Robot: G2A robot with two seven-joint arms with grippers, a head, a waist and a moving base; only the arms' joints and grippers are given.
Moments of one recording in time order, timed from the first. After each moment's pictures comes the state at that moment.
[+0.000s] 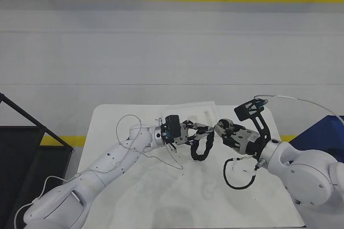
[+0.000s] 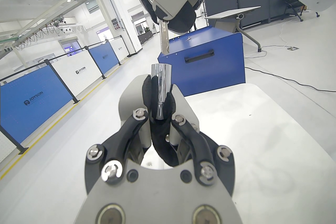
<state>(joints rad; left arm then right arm) 0.78 -1.18 -0.59 -1.11 1.50 -0.61 0.89 -1.29 -0.99 1.30 -2.28 -0.58 0.16 0.95</state>
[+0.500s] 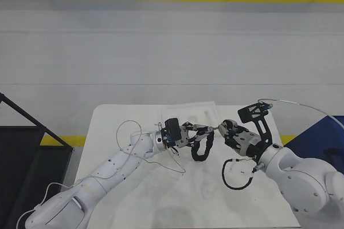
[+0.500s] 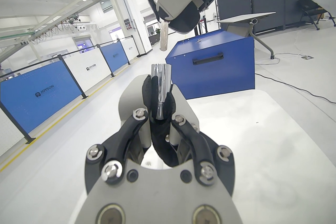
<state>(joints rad) 0.85 -1.19 -0.63 -1.14 1.48 -0.52 0.87 -1.36 -0.99 1.30 -2.32 -0.67 0.24 0.89</state>
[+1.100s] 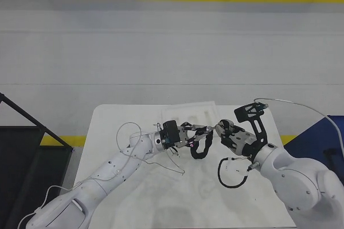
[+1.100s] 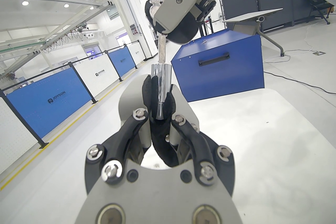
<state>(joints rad) 0.87 -1.20 -0.67 -1.14 1.54 -0.50 0.90 -1.34 -1.01 1.26 -2.30 -0.68 0.27 0.86</state>
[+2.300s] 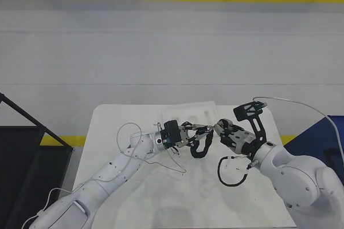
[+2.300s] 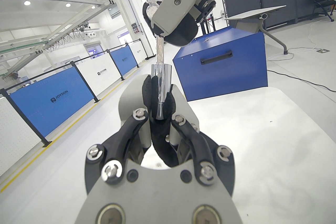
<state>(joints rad) 0.90 -1.22 -0.72 -1.14 1.58 -0.51 0.89 -1.33 -1.02 1.26 -2.28 -0.67 0.24 0.88</state>
